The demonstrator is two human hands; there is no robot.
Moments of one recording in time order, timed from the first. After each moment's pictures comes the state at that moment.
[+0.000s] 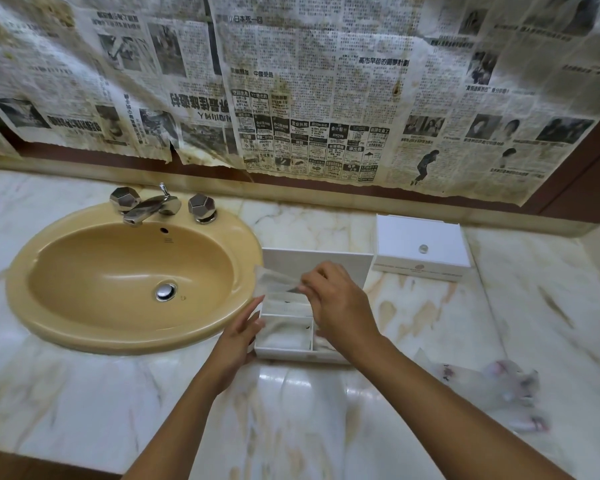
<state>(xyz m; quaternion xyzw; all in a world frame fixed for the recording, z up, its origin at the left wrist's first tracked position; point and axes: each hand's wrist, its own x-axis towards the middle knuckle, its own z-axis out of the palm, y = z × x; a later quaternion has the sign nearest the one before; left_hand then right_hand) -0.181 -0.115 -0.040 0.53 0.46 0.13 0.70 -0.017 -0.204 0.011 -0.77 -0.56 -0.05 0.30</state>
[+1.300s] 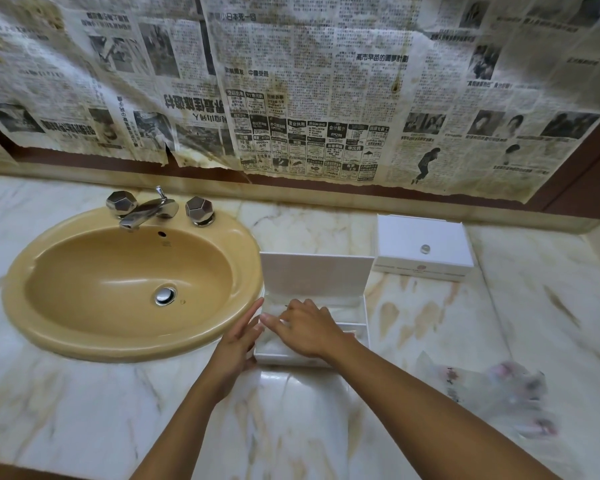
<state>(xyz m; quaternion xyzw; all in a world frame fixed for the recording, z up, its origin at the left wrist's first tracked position) -0.181 -0.110 -0.049 0.55 0.44 0.13 0.70 -0.031 -0.169 -0.036 -0.78 -0.53 0.31 0.06</state>
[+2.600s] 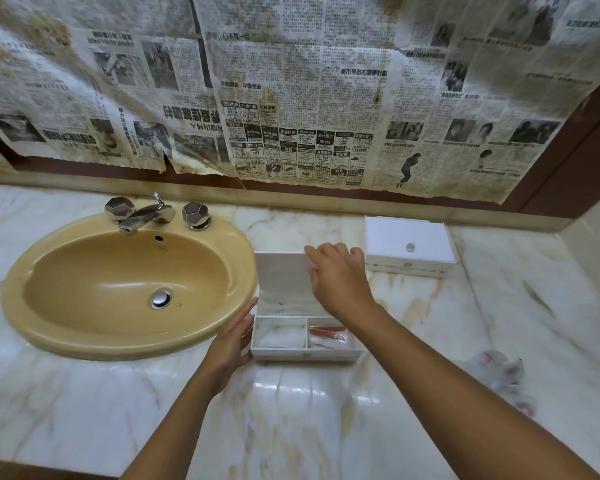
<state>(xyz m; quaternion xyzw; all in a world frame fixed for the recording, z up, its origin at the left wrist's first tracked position) -0.184 -0.110 -0.052 0.51 0.46 0.12 0.72 0.011 -0.187 0.023 -0.83 -0.53 -0.07 0.16</state>
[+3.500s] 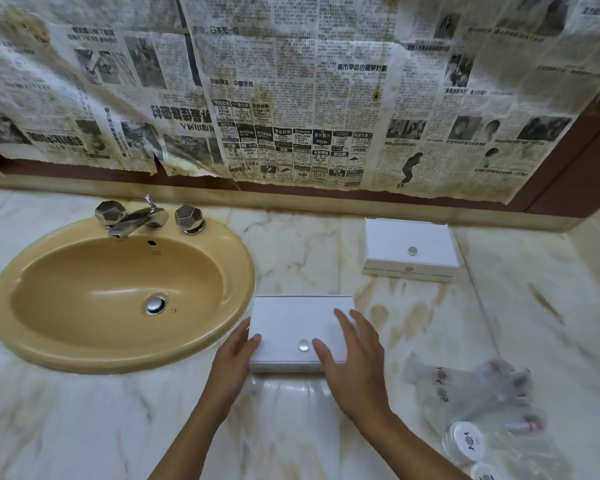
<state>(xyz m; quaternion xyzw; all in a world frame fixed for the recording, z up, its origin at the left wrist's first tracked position) -0.177 -0.134 -0.049 0.54 0.49 0.19 0.66 -0.035 -0.273 -0.045 -0.87 -0.34 0.11 0.34</state>
